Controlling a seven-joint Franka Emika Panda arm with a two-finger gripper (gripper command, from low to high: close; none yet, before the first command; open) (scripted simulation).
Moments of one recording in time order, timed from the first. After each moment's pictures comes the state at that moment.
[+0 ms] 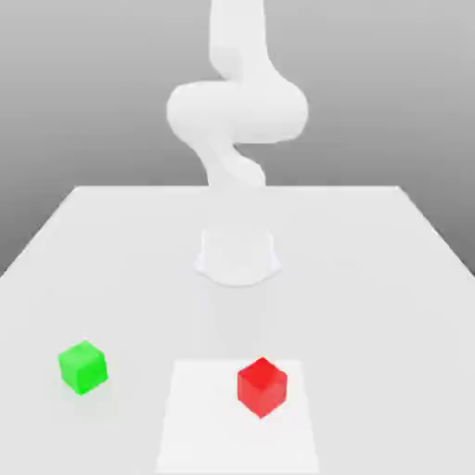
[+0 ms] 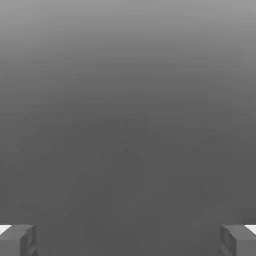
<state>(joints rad) -0.02 -0.72 0.03 -2.35 0.02 2.35 0.88</state>
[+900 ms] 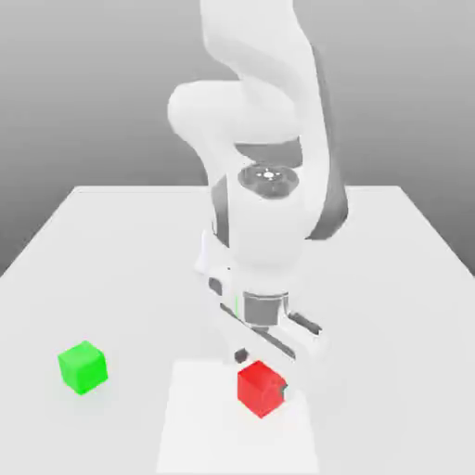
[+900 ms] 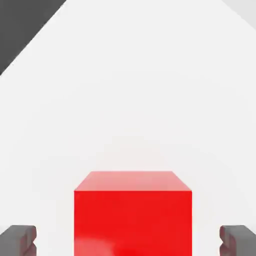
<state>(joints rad) -0.06 0.24 0.11 -2.74 -0.16 2.97 1.84</state>
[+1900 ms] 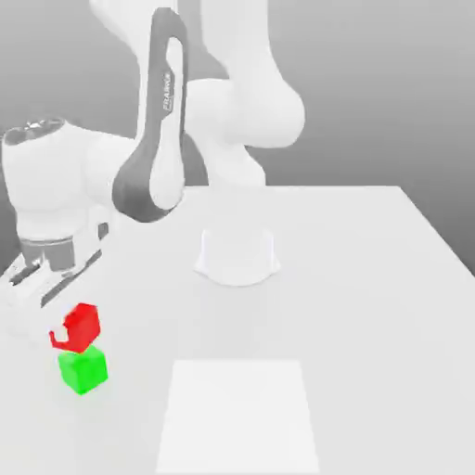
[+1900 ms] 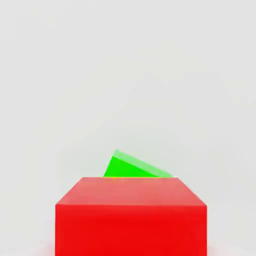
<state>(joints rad) -0.54 0.13 -0.08 -2.71 0.03 2.84 2.01</state>
